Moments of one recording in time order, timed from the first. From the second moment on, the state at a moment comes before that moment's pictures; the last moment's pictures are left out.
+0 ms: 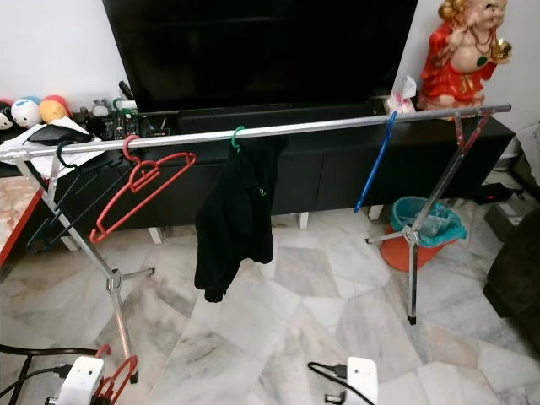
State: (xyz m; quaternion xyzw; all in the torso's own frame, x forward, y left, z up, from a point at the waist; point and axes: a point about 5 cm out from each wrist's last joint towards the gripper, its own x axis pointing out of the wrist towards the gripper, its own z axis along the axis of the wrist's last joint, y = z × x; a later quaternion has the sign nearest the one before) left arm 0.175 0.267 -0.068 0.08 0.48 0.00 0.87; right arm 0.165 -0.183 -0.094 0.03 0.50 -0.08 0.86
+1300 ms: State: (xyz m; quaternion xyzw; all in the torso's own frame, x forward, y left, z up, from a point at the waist) left arm 0.175 0.267 -0.068 0.08 0.48 0.00 0.87; right arm 0.166 -0.187 -0.093 0.03 0.50 -0.09 0.86
